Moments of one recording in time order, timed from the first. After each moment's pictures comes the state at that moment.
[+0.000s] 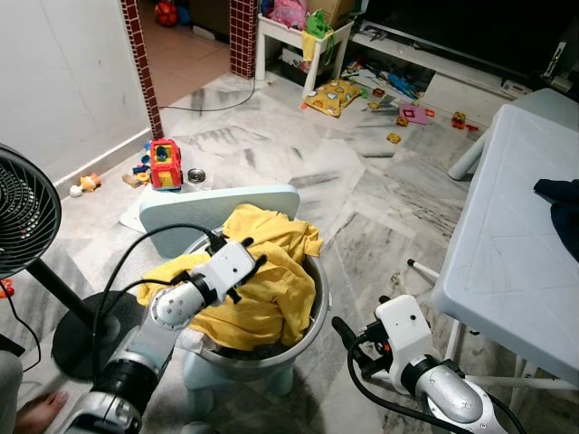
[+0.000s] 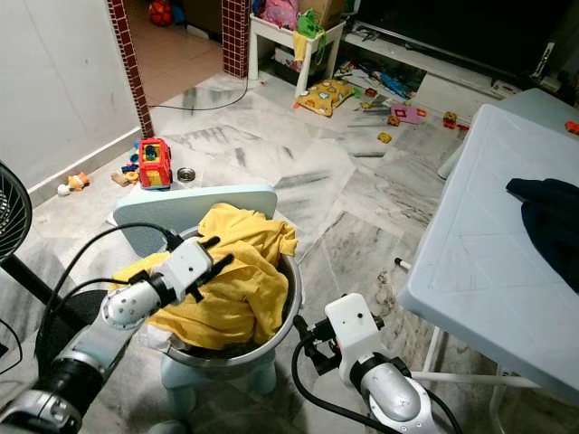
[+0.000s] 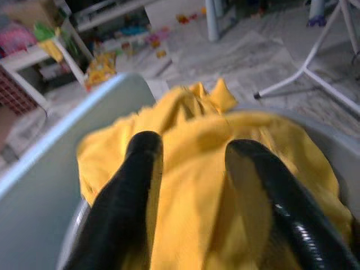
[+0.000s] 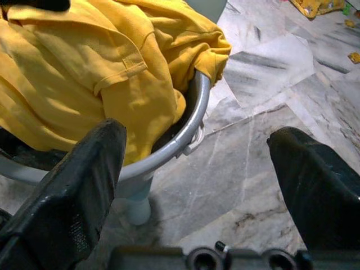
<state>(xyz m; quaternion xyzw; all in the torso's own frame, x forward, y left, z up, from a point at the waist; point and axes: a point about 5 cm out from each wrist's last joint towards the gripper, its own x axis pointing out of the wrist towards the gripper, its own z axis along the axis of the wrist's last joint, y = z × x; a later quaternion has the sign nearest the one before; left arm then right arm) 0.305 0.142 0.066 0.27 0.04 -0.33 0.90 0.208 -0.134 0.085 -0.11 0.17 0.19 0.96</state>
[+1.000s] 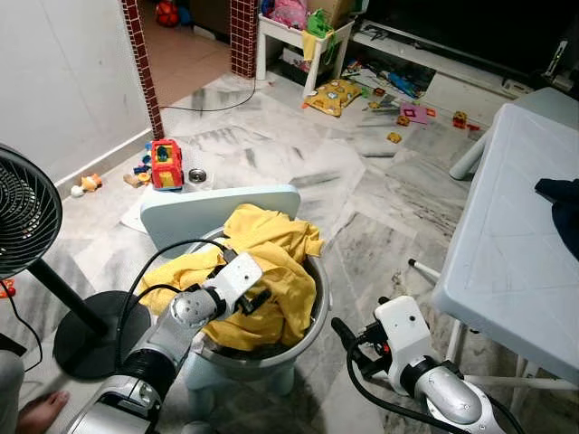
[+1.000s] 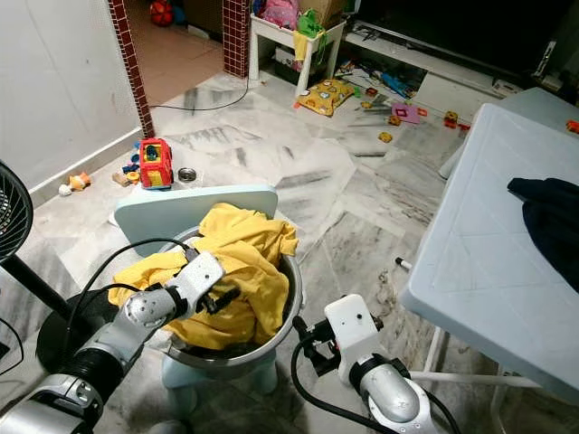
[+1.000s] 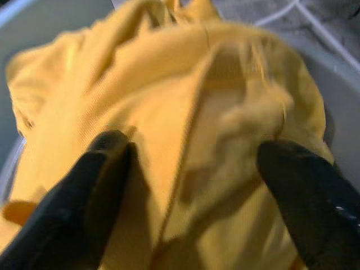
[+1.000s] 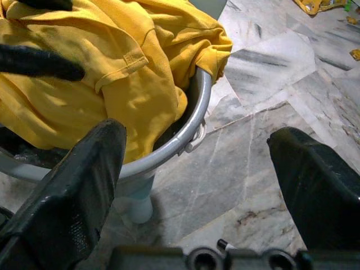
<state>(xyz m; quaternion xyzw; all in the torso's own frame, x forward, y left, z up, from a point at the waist) 0.316 0.132 0.037 0.27 0.18 -0.33 0.89 0.206 -0.134 0.082 -0.11 0.18 0.19 0.96</state>
